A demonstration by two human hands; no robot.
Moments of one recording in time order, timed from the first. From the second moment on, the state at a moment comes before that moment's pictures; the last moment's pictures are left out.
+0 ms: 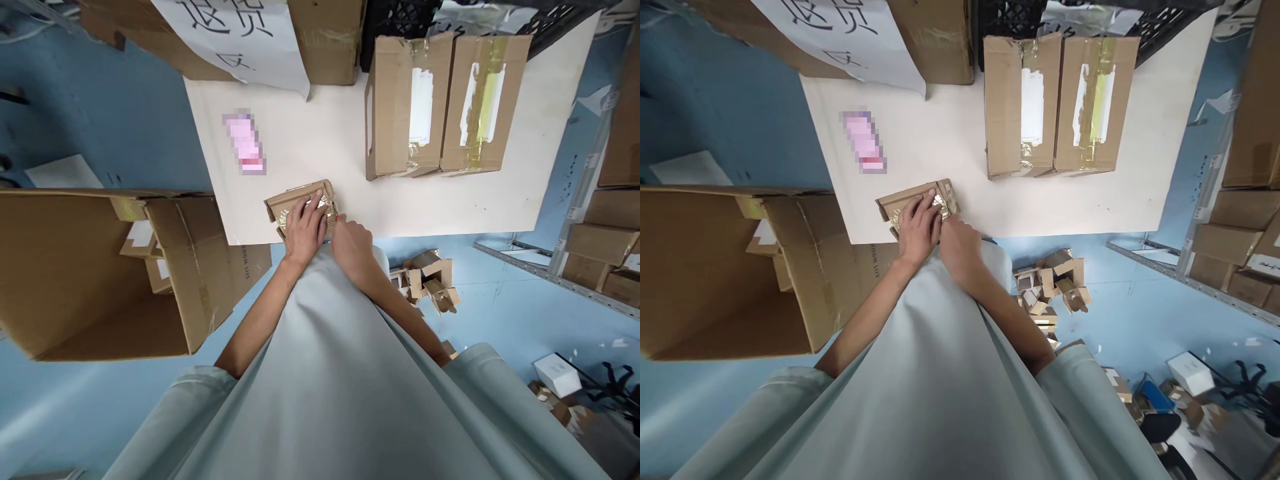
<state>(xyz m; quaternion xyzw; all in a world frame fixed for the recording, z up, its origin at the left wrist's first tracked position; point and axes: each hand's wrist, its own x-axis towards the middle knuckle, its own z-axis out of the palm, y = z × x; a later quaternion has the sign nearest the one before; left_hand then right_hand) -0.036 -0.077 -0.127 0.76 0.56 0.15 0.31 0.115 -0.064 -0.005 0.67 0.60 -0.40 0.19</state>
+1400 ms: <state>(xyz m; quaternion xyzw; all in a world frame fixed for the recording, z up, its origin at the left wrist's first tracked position) -0.131 -0.070 -0.155 0.50 0.63 0.30 0.50 0.172 -0.100 -0.084 0.75 0.47 -0.45 -0.10</state>
